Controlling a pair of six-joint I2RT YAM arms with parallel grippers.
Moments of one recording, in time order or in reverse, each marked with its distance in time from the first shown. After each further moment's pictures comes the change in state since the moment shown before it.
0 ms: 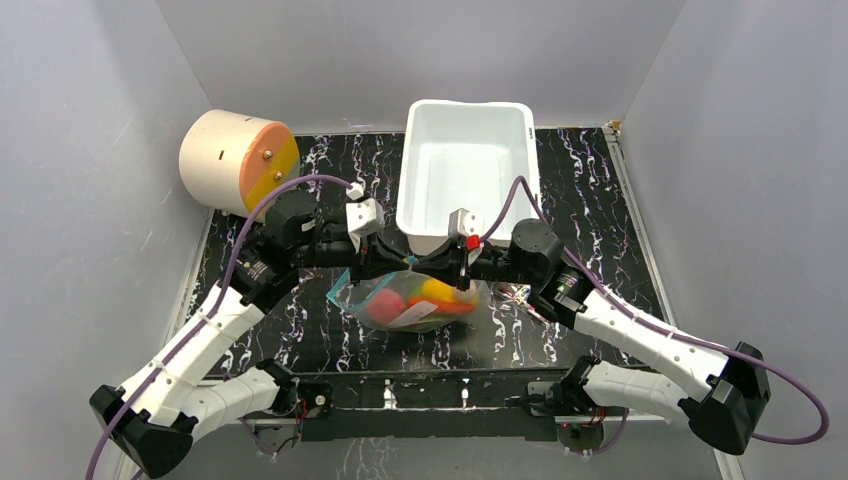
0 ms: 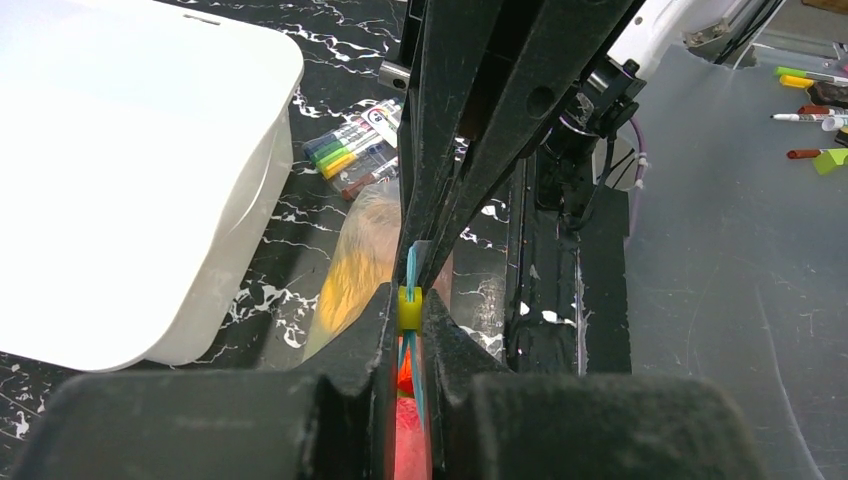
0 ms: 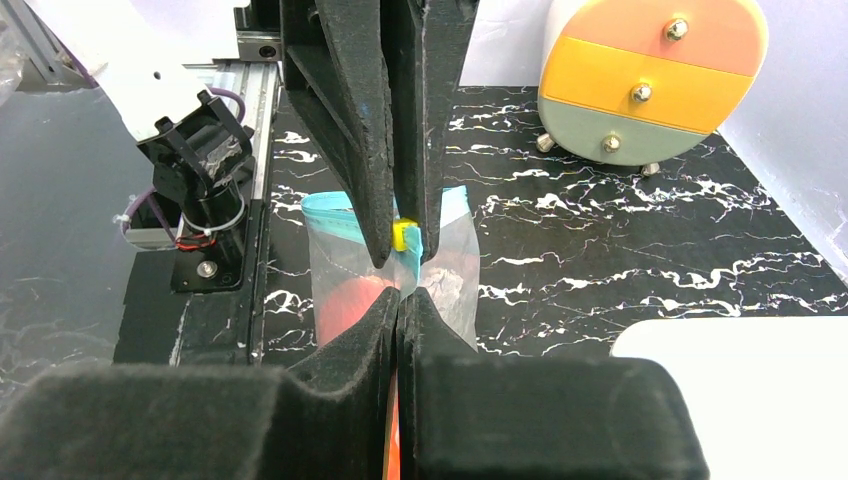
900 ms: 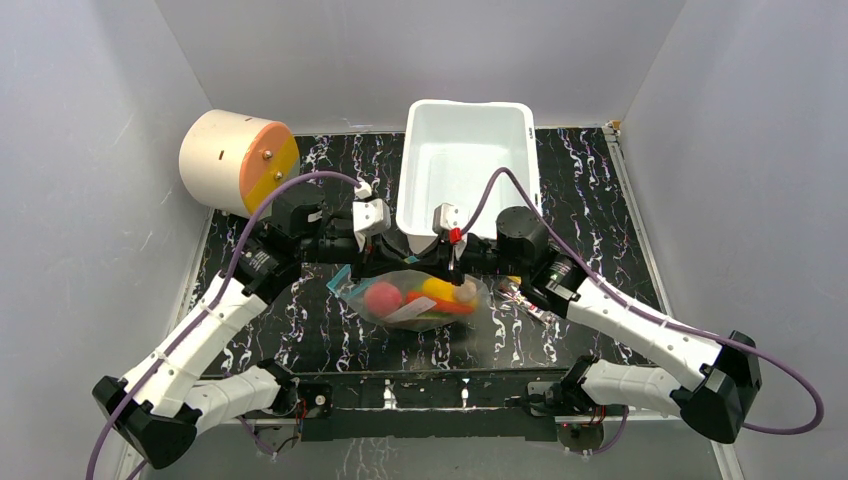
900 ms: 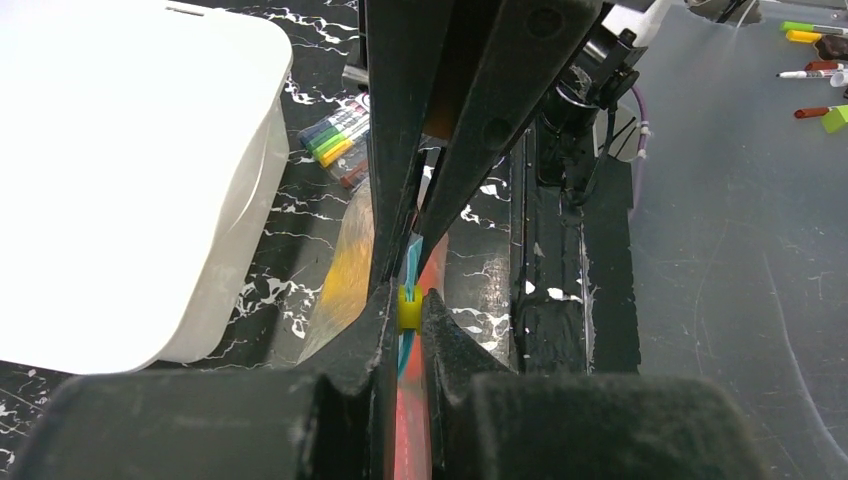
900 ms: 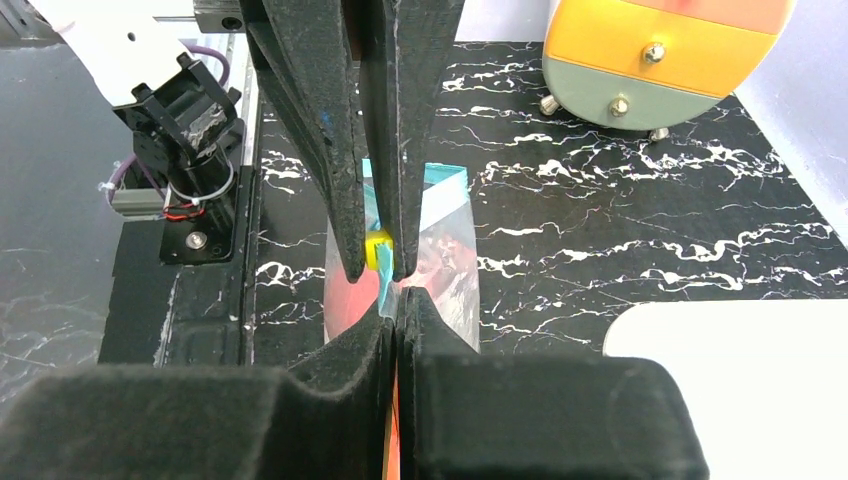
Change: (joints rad) left arm 0.000 0.058 0.078 -0.119 0.023 0.106; right arm 0.002 0.082 0.112 -0.157 0.011 -0.068
